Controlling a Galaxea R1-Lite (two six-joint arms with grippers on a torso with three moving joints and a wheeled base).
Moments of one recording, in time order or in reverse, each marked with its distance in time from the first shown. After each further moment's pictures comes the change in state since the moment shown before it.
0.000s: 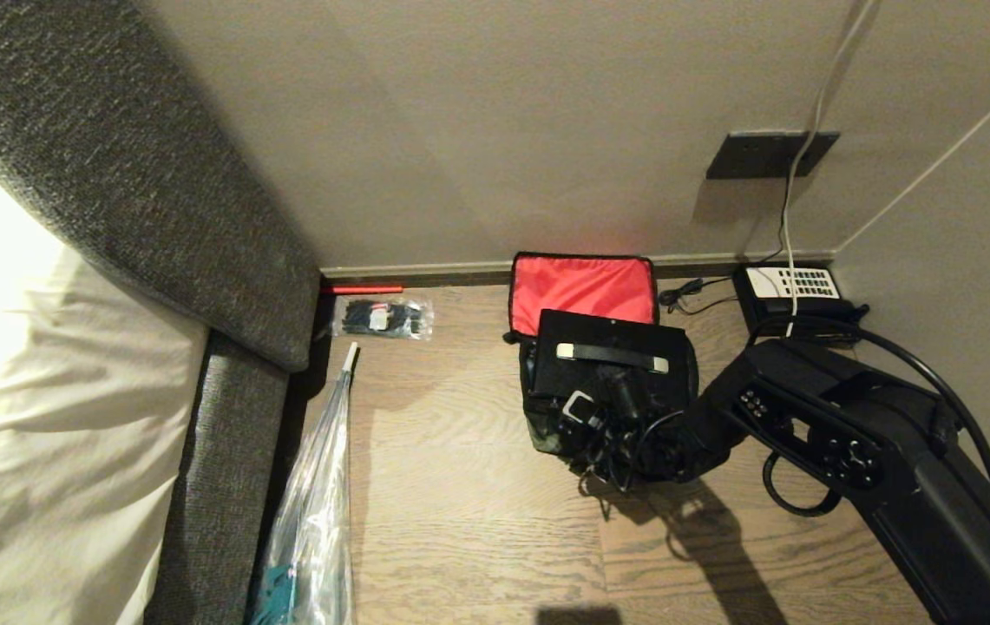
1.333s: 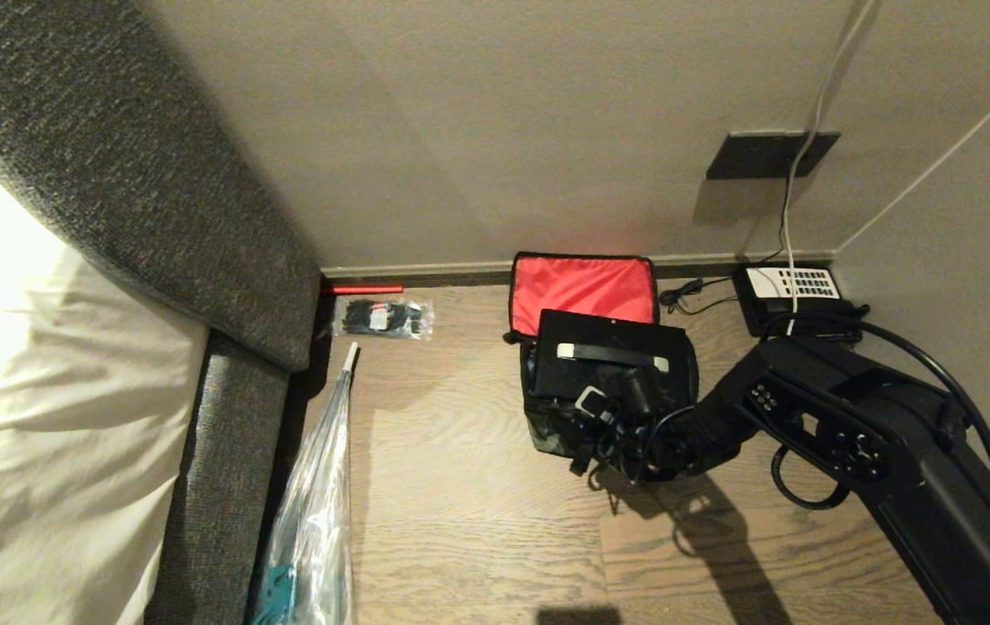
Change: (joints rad) left arm 0.000 0.000 0.000 0.000 0.000 0.000; right arm -0.043 0.006 -0.011 0.016 0.005 0.016
